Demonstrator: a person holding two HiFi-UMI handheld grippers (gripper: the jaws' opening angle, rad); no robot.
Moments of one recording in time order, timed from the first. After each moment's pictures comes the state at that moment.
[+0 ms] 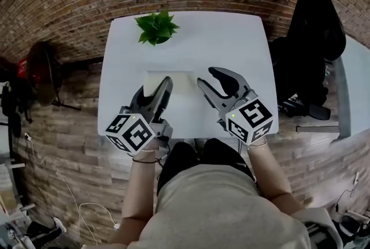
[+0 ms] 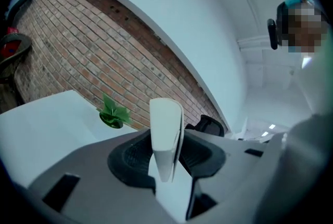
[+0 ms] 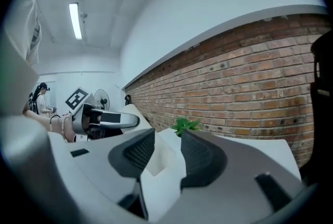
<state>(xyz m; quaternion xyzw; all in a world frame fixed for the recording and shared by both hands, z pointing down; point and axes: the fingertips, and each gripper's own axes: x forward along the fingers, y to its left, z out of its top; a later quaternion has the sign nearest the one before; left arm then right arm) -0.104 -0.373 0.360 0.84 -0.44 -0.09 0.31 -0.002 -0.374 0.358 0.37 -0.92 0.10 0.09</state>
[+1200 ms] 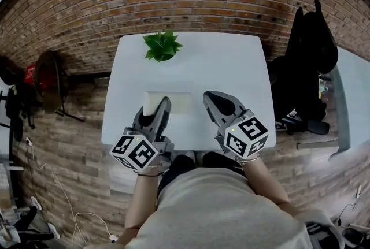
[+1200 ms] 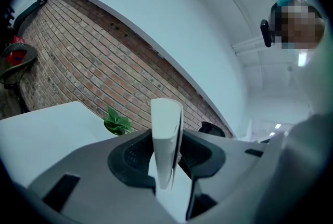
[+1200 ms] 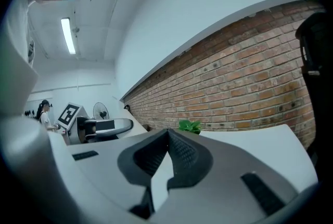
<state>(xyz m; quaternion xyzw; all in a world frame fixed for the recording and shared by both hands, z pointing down) -0.113 -0.344 0.342 0.83 -0.48 -0.13 0.26 0.005 -0.355 0.350 0.38 -0.92 0.14 0.03</state>
